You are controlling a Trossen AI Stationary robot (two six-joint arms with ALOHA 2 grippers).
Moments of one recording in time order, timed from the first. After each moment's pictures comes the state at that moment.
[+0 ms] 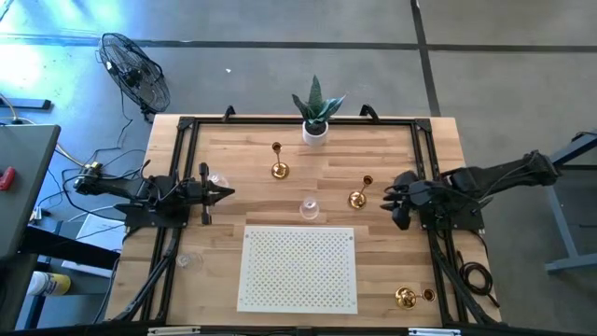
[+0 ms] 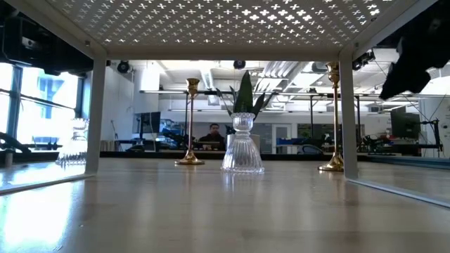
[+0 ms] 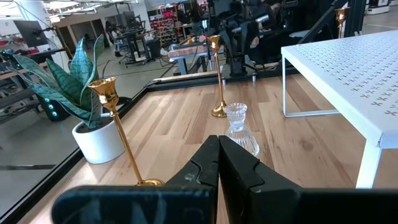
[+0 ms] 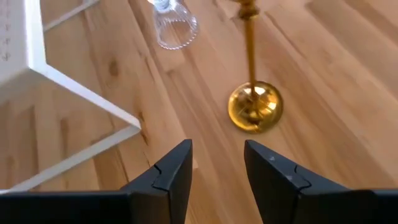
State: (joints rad) left arm -0.24 0.01 0.07 -0.10 -0.39 0.15; right arm 0.23 0.61 0.50 -0.71 0.24 0.67
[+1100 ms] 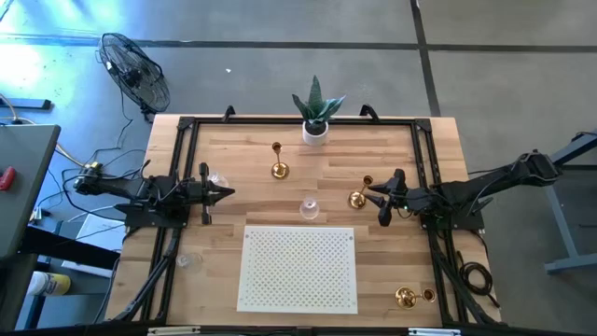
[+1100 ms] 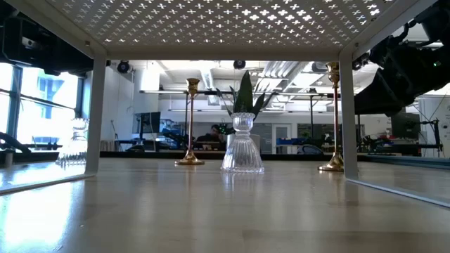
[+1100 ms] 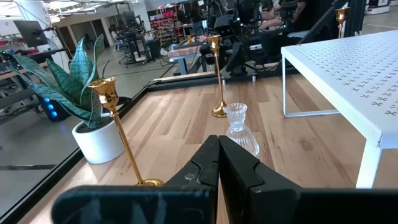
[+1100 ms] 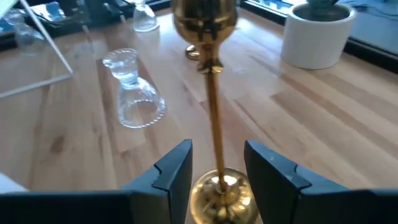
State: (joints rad) left arm -0.24 0.01 0.07 -0.10 -0.39 0.15; right arm 0.23 0.62 0.11 0.05 0.57 0.40
